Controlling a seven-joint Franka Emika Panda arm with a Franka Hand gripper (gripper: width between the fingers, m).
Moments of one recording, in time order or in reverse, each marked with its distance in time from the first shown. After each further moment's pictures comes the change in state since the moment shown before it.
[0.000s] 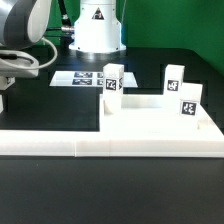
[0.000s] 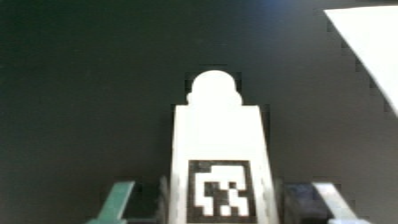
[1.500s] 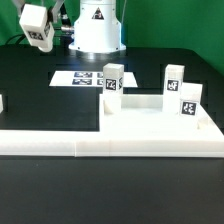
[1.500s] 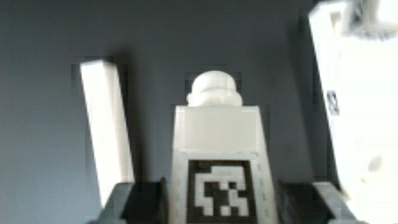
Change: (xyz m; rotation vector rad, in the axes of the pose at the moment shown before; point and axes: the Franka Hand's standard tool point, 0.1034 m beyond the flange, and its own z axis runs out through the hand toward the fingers) arm -0.002 -0.137 -0.221 -0.070 0.741 0.123
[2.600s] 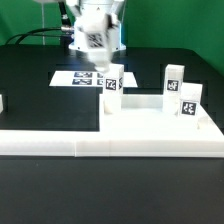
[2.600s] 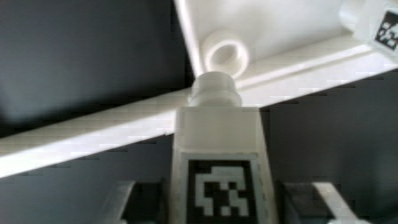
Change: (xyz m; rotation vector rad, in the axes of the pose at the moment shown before) arm -0.004 -0.098 0.007 0.199 0.493 0.084
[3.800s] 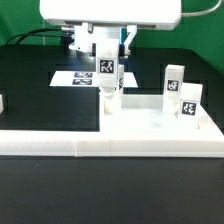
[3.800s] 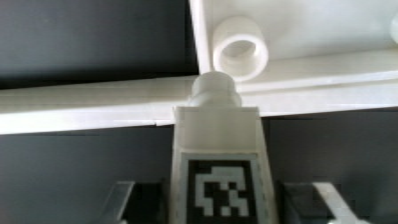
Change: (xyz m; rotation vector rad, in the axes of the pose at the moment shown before) arm -0.008 -0.009 0.038 -0.075 0.133 -0.175
